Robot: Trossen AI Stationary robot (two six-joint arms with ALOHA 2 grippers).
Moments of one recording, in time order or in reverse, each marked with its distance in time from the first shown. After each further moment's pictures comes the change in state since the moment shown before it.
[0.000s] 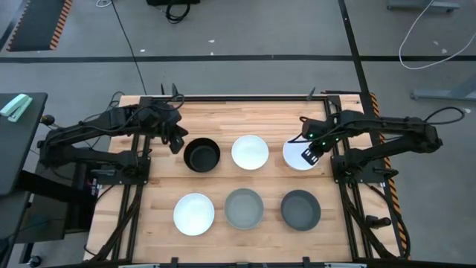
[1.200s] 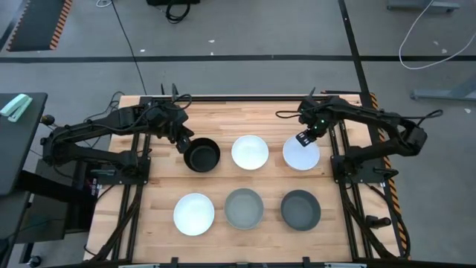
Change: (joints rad) left arm 0.000 0.068 -0.001 0.064 0.027 -0.038; right arm -0.548 0.216 -0.138 0.236 -0.062 -0.386
